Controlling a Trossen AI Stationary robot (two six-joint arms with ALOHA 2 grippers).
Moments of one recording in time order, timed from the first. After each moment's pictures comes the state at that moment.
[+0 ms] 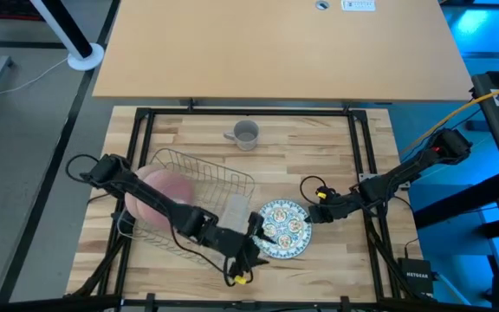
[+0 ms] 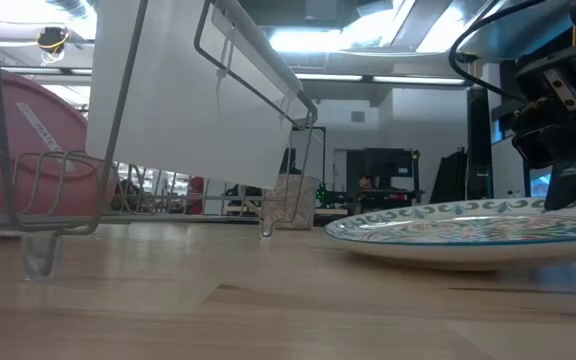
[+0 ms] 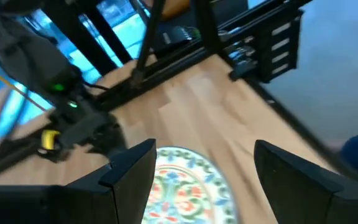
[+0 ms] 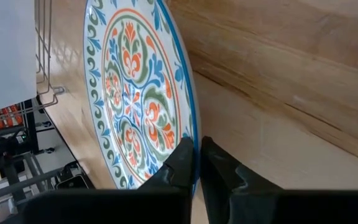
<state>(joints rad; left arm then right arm) -0.49 1.87 1.50 -0.10 -0.32 0.26 0.48 1.07 0.26 0.05 0.12 1.67</state>
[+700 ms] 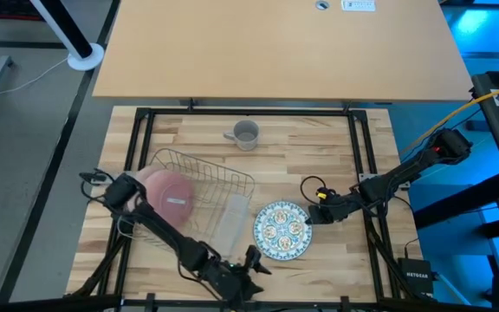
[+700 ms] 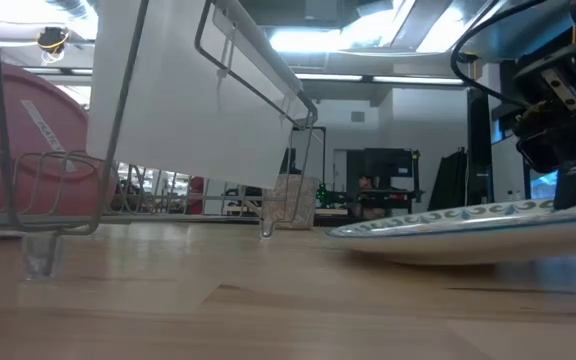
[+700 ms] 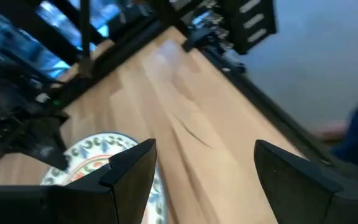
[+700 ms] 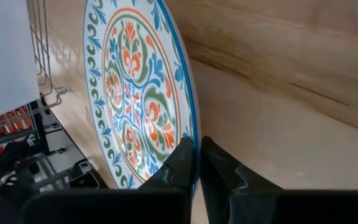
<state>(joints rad) -0.64 2.12 1.50 0.07 -0.46 0.28 0.48 1.07 0.26 0.06 0.08 1.75</state>
